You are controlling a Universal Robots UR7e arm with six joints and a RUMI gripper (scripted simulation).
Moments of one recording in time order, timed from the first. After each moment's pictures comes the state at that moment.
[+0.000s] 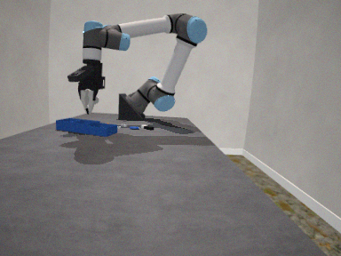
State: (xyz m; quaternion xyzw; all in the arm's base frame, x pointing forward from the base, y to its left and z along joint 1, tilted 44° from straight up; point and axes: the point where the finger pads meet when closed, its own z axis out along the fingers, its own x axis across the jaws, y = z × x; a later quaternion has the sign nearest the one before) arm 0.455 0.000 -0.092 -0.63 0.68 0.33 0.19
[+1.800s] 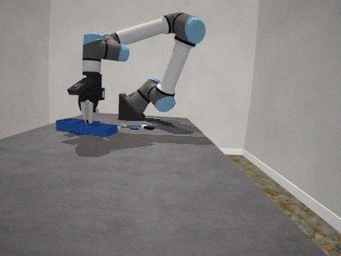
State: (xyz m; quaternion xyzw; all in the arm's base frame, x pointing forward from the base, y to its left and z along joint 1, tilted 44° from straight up) arm 0.448 0.033 -0.127 -0.63 0.68 0.33 0.19
